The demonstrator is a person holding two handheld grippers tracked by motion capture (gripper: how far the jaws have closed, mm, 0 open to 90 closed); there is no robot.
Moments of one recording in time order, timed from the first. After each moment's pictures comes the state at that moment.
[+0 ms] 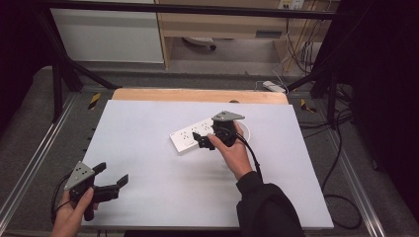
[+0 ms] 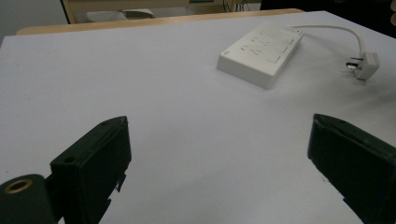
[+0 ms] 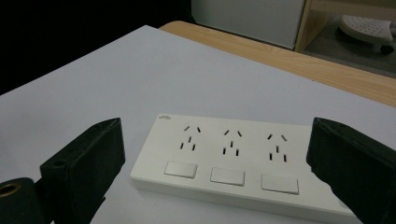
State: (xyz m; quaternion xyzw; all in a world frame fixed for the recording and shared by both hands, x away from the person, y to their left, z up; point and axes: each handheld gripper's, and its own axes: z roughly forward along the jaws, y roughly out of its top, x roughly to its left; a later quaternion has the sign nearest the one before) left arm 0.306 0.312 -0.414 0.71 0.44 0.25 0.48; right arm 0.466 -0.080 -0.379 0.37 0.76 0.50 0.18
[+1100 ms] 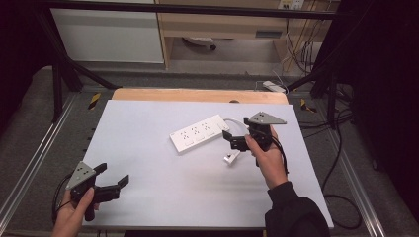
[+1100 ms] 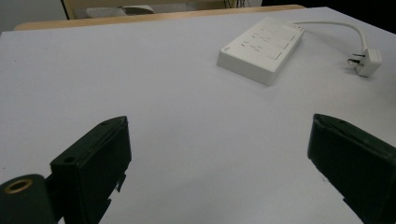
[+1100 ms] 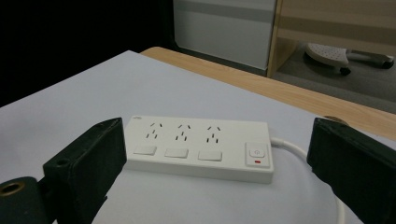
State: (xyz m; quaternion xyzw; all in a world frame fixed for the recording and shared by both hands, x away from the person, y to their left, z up) left arm 0.307 0.310 -0.415 0.71 0.45 0.24 0.48; right arm 0.430 -0.167 -0.349 0.38 0.73 0.52 0.22
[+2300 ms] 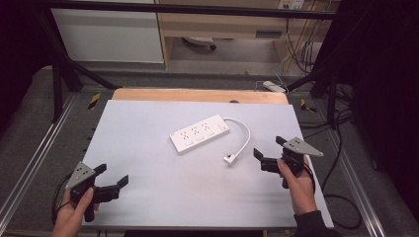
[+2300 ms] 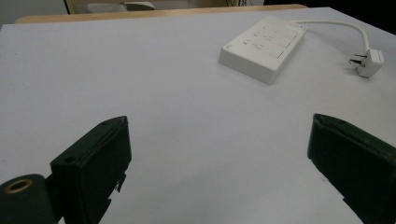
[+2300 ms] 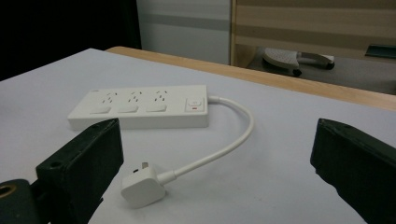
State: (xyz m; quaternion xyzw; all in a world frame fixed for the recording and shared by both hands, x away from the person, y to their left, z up) left arm 0.306 0.311 -0.416 0.71 0.46 0.24 0.48; right arm 0.376 -0.248 -0.390 0.42 0.69 0.53 0.27
